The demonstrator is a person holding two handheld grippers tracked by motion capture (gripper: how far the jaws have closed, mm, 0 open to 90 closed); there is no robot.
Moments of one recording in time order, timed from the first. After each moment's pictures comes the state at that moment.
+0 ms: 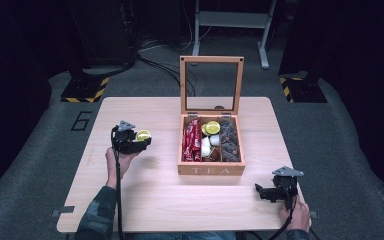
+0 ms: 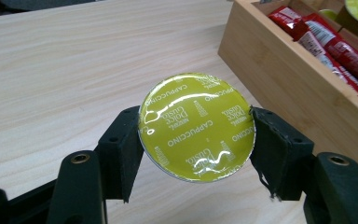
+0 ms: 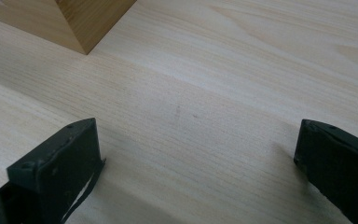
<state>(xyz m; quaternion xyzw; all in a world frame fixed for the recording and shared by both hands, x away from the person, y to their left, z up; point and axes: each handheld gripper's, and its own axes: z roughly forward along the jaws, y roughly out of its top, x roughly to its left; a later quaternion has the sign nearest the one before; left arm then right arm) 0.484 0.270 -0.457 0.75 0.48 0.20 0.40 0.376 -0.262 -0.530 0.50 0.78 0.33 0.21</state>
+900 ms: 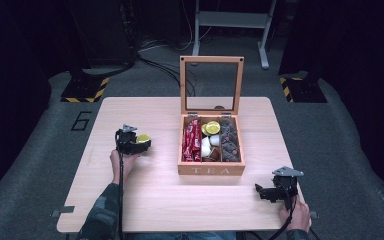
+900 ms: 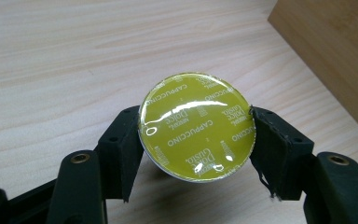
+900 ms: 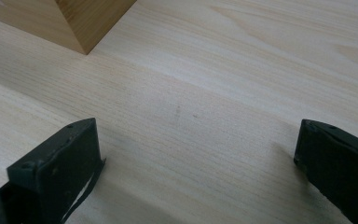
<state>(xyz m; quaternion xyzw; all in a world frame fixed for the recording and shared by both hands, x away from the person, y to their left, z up) 0.511 0.276 -0.506 0.74 0.53 0.19 0.37 0.376 -0.262 -0.530 0.50 0.78 0.33 0.21</state>
